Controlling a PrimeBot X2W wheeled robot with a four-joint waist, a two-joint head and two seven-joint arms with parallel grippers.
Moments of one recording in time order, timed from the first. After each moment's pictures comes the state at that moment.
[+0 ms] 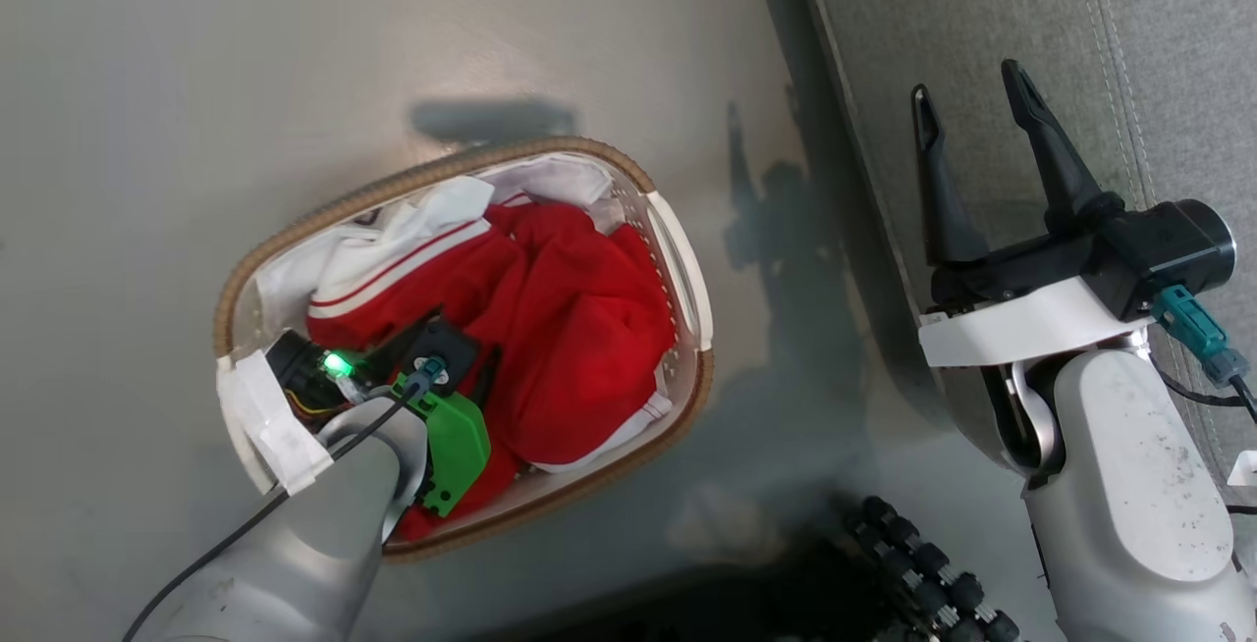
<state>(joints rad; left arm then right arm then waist) -0.75 0.13 -0.83 1.15 -0.25 -0.13 -0.26 -0.43 -0.05 0.06 0.07 0.10 0.13 -0.26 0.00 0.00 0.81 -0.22</state>
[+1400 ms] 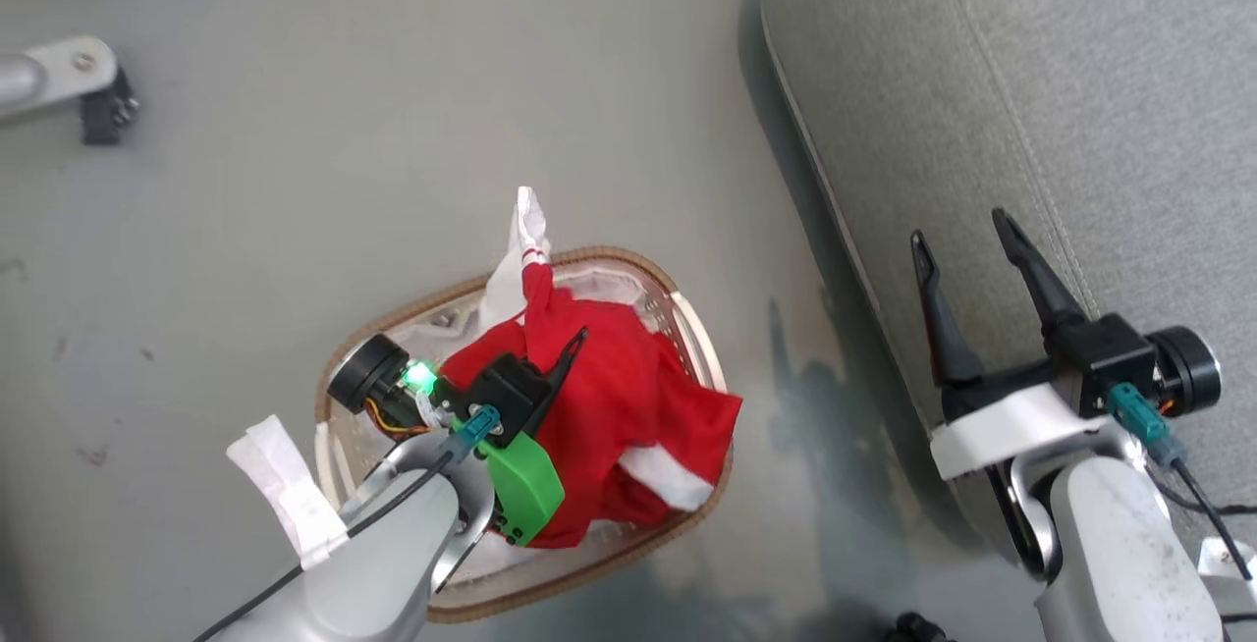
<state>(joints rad) -0.59 0.22 -0.86 0.64 -0.29 -0.11 -0.26 -0.27 -0.05 0.02 0.15 -0.01 0.13 -0.26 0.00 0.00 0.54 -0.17</state>
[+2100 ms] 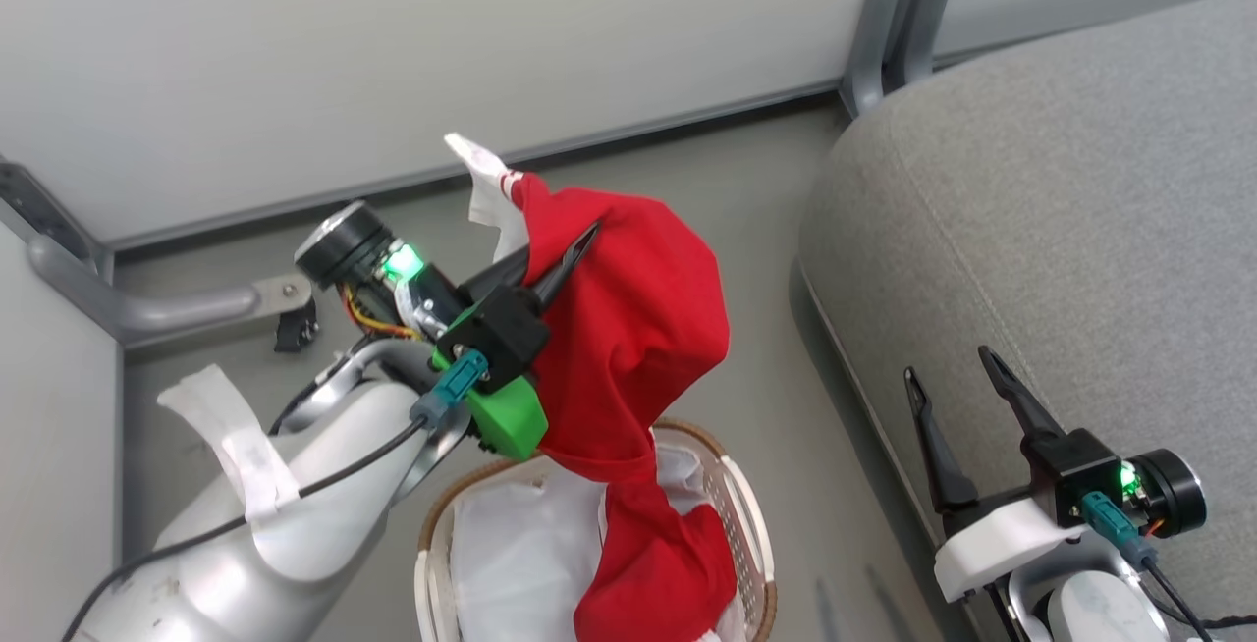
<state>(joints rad) -0.70 0.34 -0.85 0.39 -0.16 -0.13 -0.26 -0.09 -0.05 0.03 0.18 -0.05 0.13 -0.26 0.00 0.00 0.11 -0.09</state>
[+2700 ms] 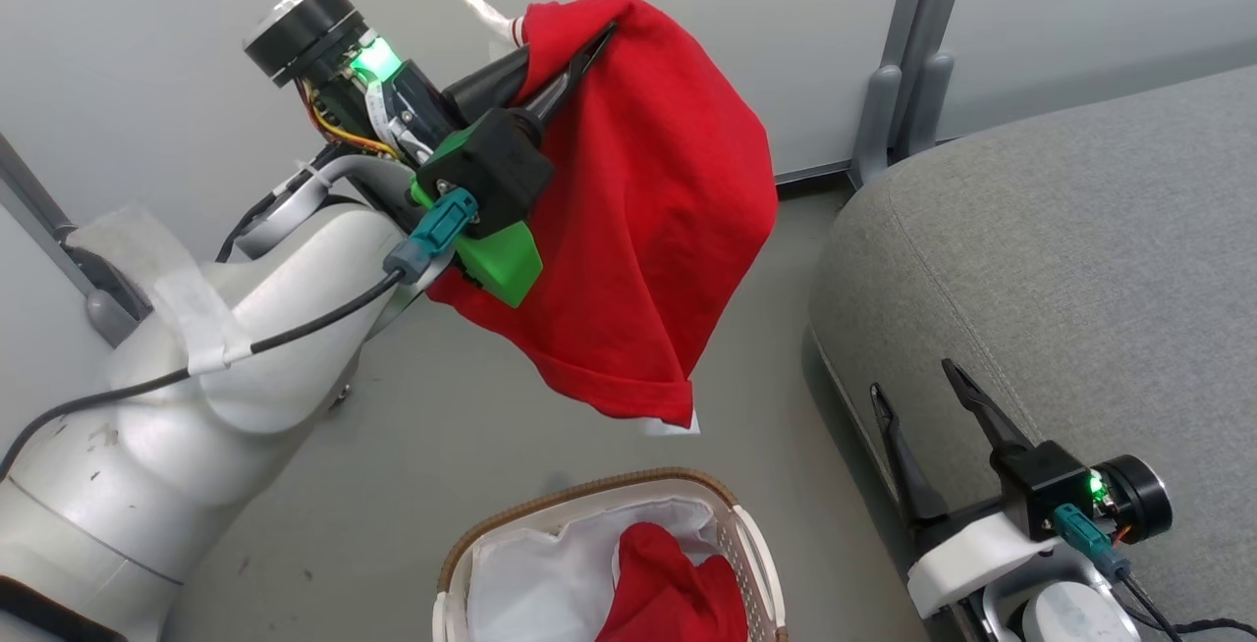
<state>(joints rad) -1.01 0.37 -0.92 0.39 -0.18 -0.13 -0.26 -0.07 -0.05 0.08 0.17 -0.03 0.13 -0.26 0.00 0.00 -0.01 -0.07</state>
